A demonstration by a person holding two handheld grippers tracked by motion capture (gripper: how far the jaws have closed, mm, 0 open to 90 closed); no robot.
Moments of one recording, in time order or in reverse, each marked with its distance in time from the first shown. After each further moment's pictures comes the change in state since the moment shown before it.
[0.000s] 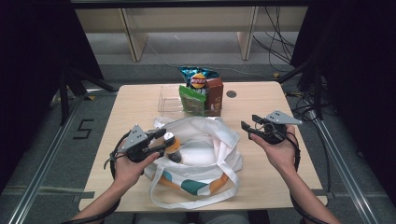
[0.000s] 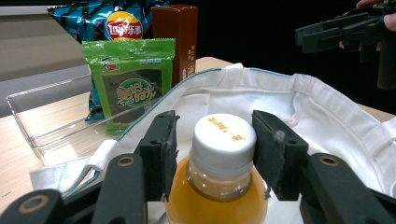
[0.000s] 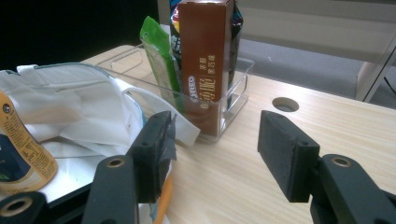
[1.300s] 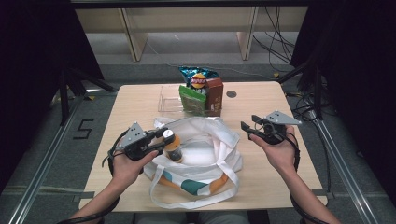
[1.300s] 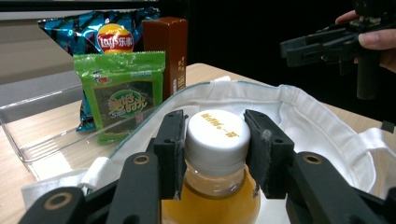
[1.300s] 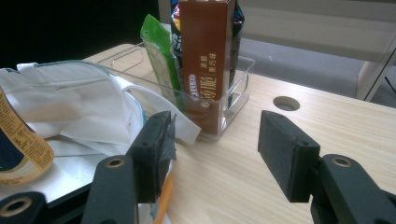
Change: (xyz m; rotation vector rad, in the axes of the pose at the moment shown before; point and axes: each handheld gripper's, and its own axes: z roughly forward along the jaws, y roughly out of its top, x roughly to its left) left arm -0.002 0.014 -0.005 -0.015 -0.034 -0.008; right arm -0.001 -0.002 0.002 -0.013 -0.009 -0.026
